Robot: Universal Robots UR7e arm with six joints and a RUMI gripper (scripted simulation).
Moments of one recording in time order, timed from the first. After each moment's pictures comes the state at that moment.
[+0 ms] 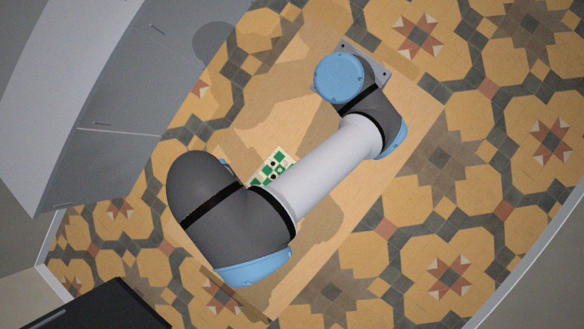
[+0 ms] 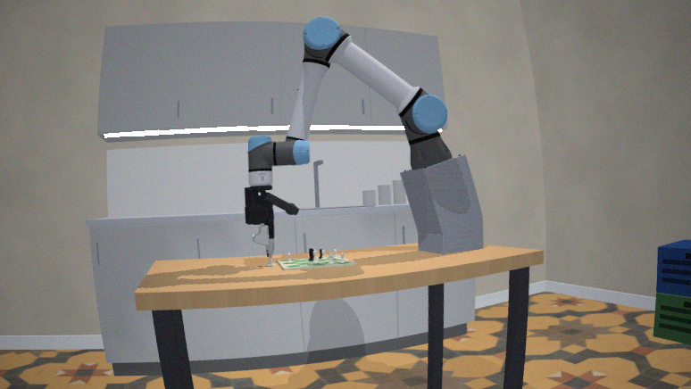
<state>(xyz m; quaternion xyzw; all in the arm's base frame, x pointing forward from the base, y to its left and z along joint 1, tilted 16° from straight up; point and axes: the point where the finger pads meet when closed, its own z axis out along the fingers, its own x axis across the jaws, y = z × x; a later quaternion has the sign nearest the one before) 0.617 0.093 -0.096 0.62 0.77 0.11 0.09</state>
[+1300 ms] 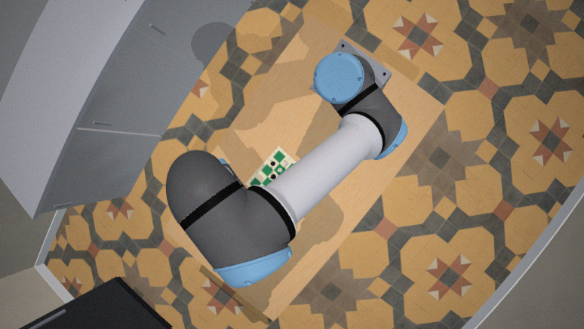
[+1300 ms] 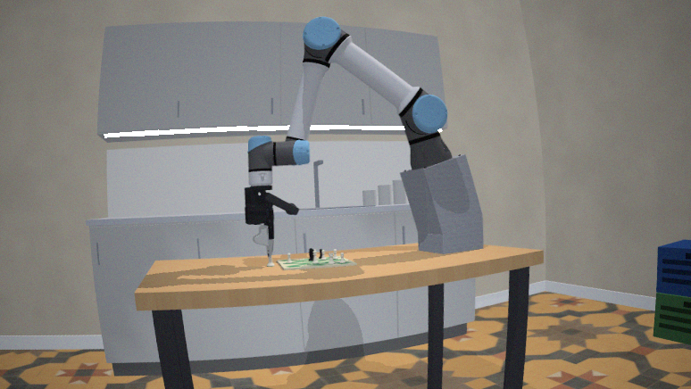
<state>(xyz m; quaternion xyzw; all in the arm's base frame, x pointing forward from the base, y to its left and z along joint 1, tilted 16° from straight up) 0.617 0.093 -0.096 0.62 0.77 0.11 0.09</state>
